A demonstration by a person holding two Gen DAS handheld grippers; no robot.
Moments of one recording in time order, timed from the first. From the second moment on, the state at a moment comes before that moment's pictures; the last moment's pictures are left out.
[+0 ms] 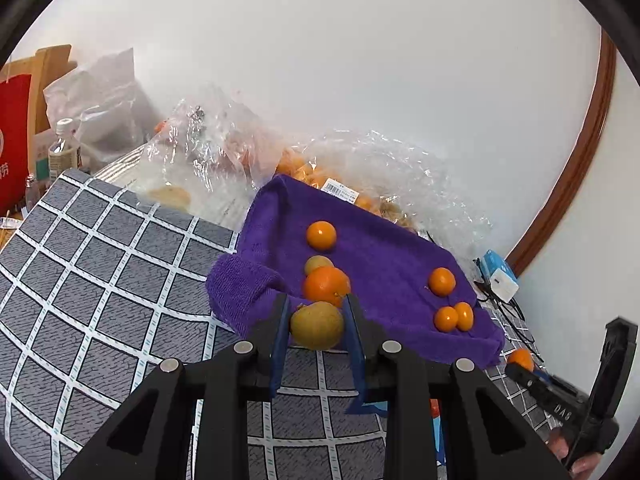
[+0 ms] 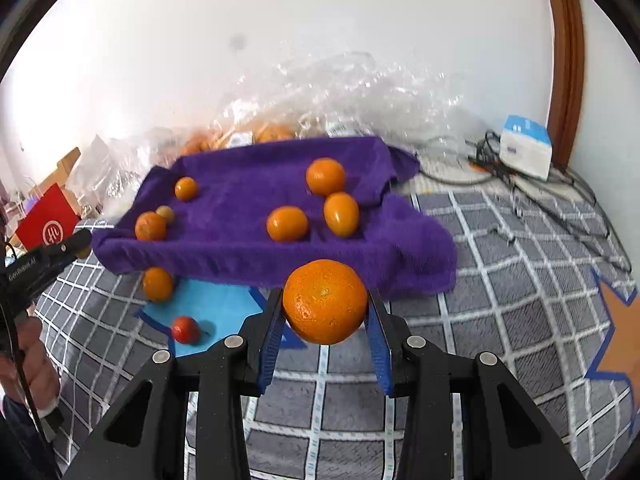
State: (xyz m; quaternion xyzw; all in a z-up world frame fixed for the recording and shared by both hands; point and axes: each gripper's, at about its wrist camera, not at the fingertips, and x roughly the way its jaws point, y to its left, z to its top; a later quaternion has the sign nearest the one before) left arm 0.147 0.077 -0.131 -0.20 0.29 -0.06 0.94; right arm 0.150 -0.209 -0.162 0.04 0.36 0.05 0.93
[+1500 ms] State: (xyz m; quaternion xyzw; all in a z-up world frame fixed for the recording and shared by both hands) left arm 0.296 0.058 -0.139 -0.10 0.40 -0.02 0.91; right arm 0.303 -0.167 -0.182 0.02 0.44 0.10 0.89
